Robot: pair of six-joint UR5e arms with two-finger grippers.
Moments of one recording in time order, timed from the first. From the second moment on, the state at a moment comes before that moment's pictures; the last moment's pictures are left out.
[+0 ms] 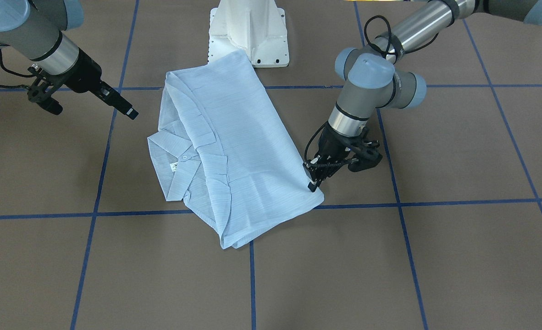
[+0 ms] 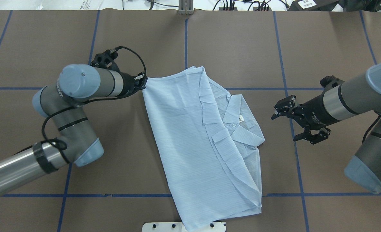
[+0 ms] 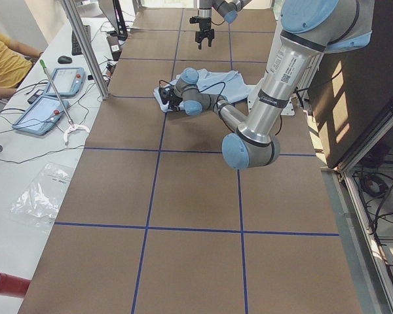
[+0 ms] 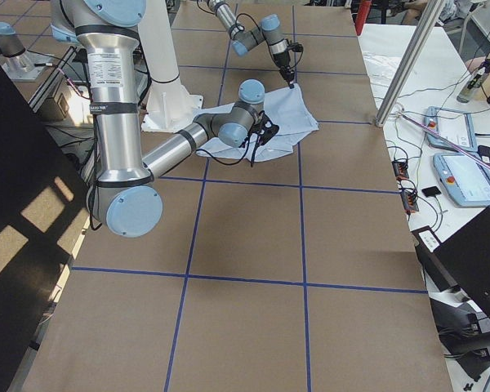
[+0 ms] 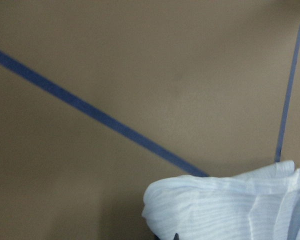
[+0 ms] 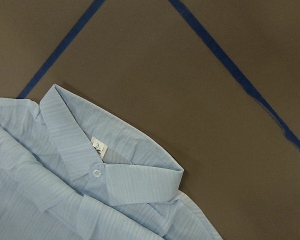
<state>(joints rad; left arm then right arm) -0.66 -2.18 -1.40 -2.29 -1.70 -1.69 0.76 -1.49 2.02 -1.14 2.22 1.89</state>
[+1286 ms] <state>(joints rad) -0.80 -2.00 -1.47 -2.47 -1.79 -1.52 0.43 -1.27 1.96 -1.16 1.86 1.78</state>
